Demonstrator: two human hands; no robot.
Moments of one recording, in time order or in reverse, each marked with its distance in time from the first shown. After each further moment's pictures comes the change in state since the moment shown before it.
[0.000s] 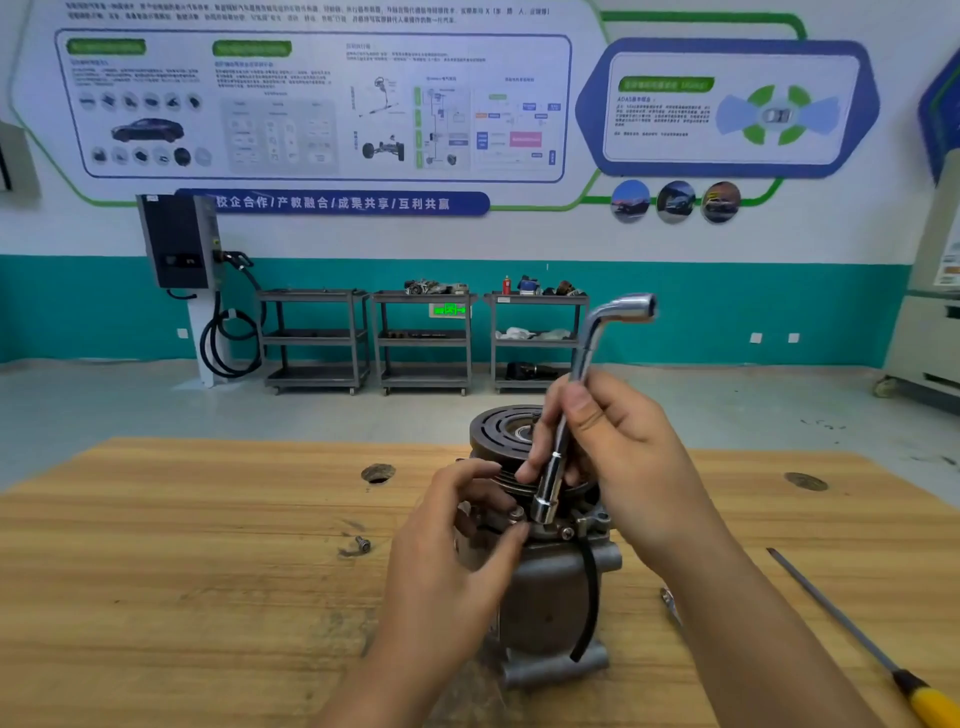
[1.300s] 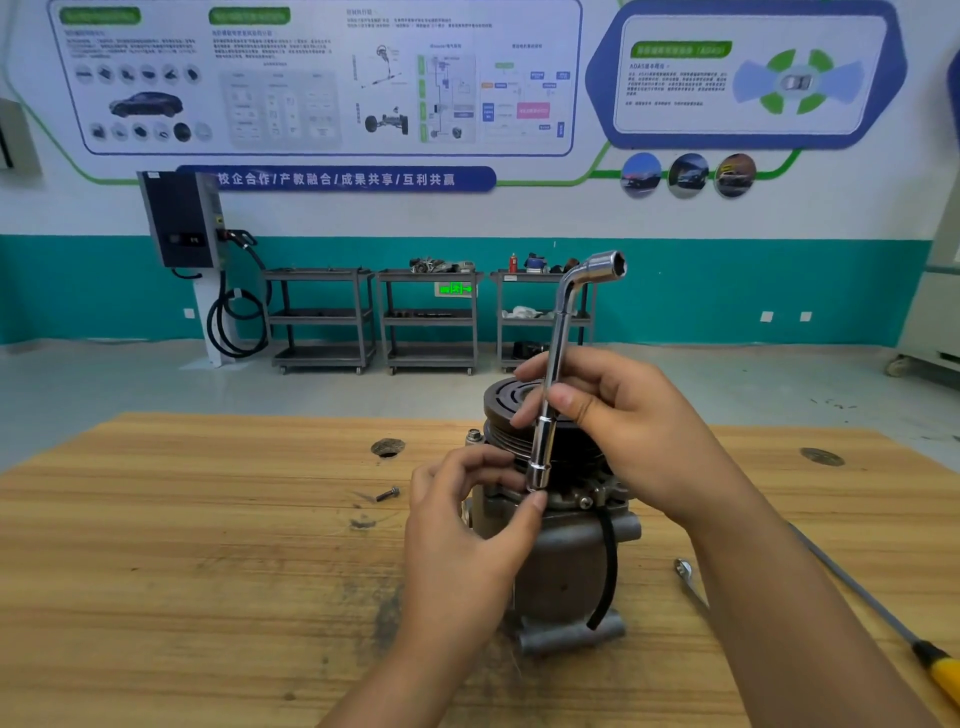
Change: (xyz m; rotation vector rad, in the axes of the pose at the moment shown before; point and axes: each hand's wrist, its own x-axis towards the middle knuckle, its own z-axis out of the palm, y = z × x) left_hand -0.008 0.002 0.007 -0.103 0.083 -0.216; right_hand 0.009 0.002 -0.005 -0.255 -0.177 -0.002
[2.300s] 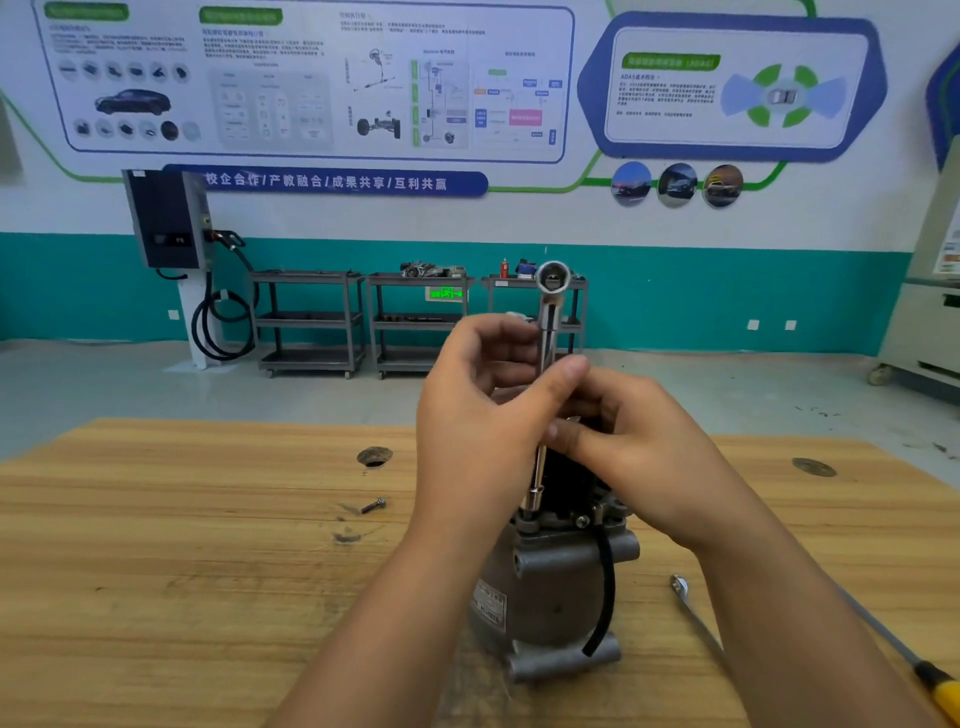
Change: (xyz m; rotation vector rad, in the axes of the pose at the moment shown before) left_hand 0.061 0.051 0.015 -0.372 -0.065 0.115; right_hand 0.000 0.005 -0.002 -0.016 -0.014 -0.009
